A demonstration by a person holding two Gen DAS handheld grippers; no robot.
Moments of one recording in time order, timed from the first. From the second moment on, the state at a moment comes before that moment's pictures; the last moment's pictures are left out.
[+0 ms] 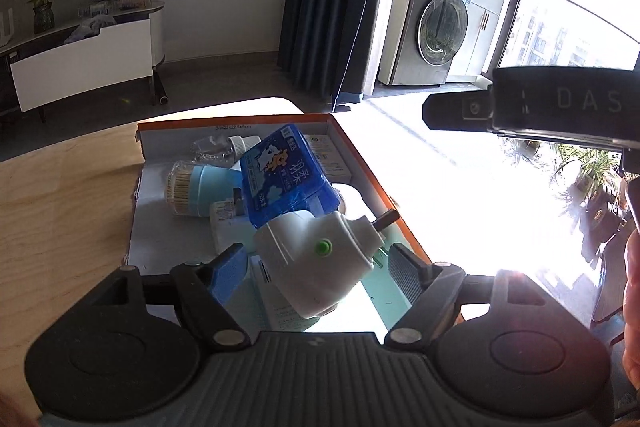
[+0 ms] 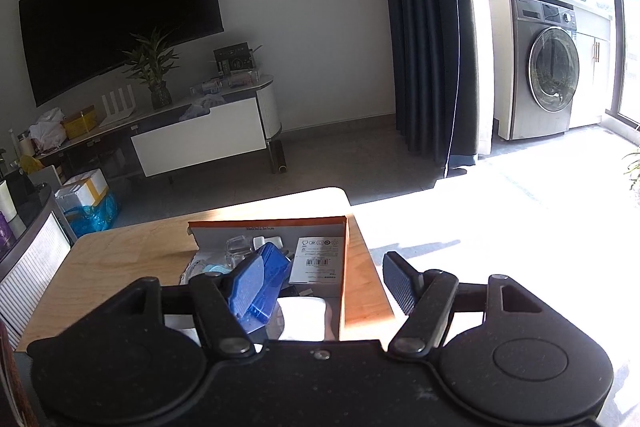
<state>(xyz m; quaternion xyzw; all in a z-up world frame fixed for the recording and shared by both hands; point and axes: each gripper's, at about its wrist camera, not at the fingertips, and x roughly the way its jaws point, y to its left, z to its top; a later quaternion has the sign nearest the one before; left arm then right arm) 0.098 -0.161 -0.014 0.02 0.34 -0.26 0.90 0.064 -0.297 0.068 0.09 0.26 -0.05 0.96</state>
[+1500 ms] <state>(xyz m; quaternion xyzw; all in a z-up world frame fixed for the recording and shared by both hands) 0.013 -0.093 0.005 0.03 0.34 -0.09 0.94 -0.044 -0.248 0.038 0.09 0.30 -0.01 0.95</state>
